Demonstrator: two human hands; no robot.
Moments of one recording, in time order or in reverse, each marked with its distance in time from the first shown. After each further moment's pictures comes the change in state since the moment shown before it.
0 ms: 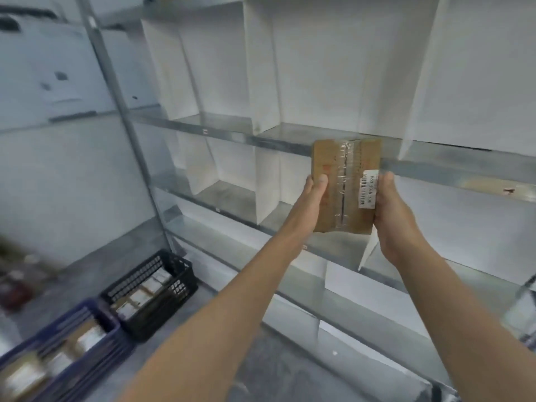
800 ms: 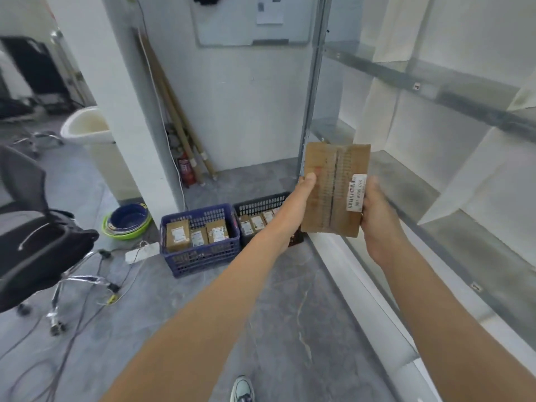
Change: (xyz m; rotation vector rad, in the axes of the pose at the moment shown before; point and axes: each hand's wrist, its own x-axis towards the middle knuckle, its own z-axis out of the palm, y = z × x) left_hand -0.114 -0.107 -0.286 -0.183 0.641 -0.237; right_hand -0.011 0.115 0.343 -0.122 -0.674 0.237
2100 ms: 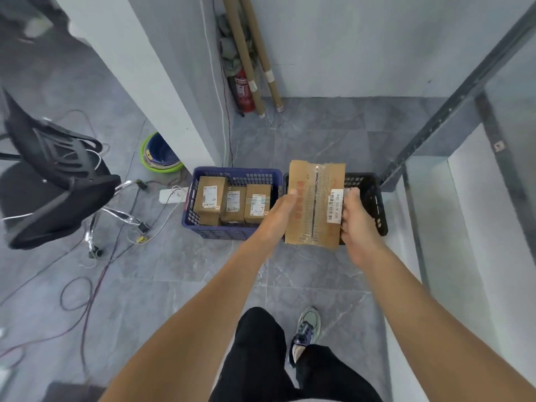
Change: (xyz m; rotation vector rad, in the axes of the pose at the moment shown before) left_hand 0.456 -0.142 -0.268 -0.171 0.468 -0.519; right_hand 0.532 0.146 0.253 -0.163 -0.433 0.556
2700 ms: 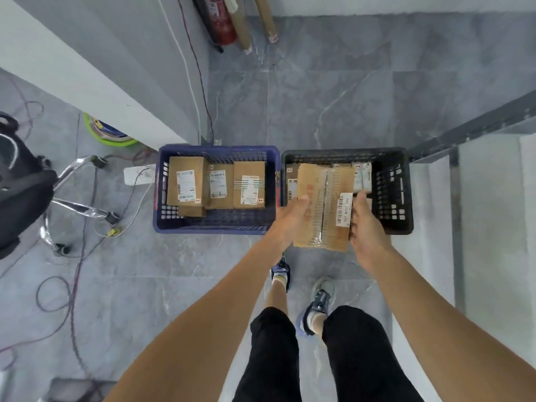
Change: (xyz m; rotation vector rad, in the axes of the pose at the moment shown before) left_hand 0.277 -0.009 -0.019 0.012 -0.112 -0.336; right_hand 0.252 0.006 0.019 0.083 0.135 0.311
